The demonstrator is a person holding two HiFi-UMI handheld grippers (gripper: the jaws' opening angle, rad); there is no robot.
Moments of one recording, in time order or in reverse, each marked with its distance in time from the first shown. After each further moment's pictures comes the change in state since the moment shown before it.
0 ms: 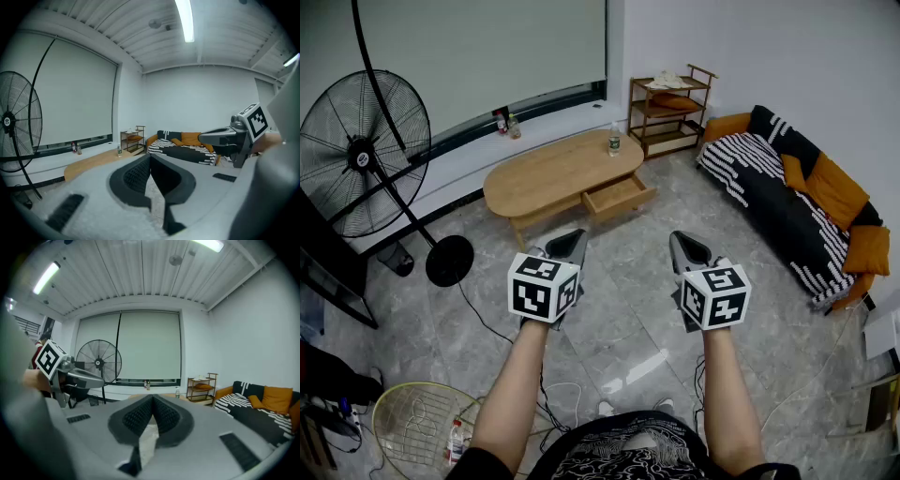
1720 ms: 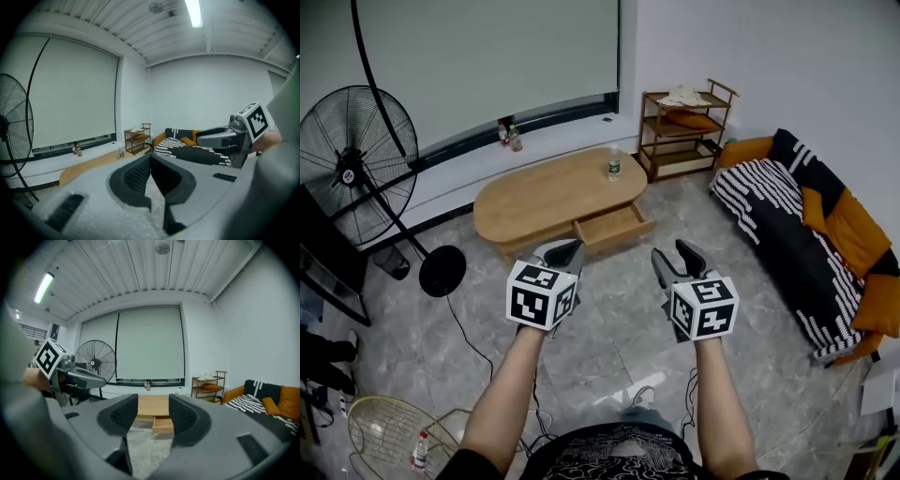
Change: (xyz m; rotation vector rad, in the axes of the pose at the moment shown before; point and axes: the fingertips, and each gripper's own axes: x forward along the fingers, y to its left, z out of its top) left arm 0.202 0.021 0.038 -0.007 0.043 0.099; right arm 0.149 -0.163 0.002 0.008 0.009 0.122
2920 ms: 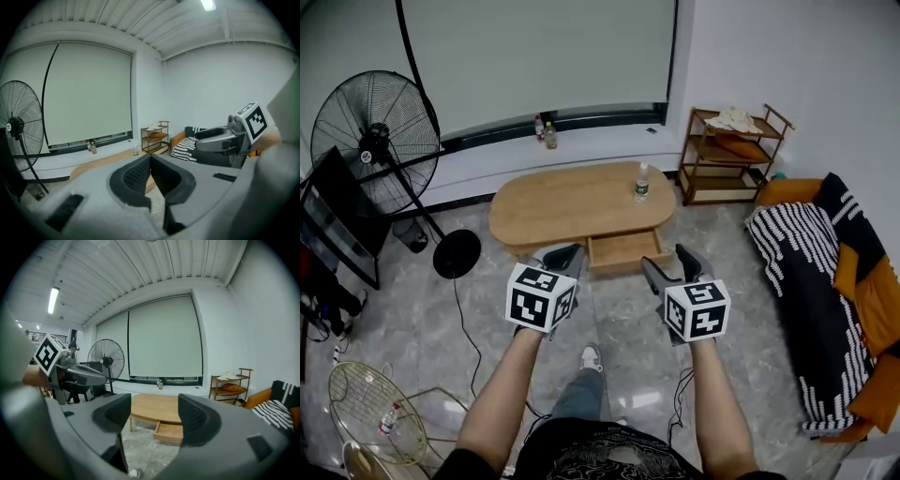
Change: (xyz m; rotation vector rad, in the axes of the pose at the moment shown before) left arm 0.122 0.050 0.032 -0.060 0.043 0.235; right arm 0.148 -0.094 0.015 -0.036 0.044 0.261
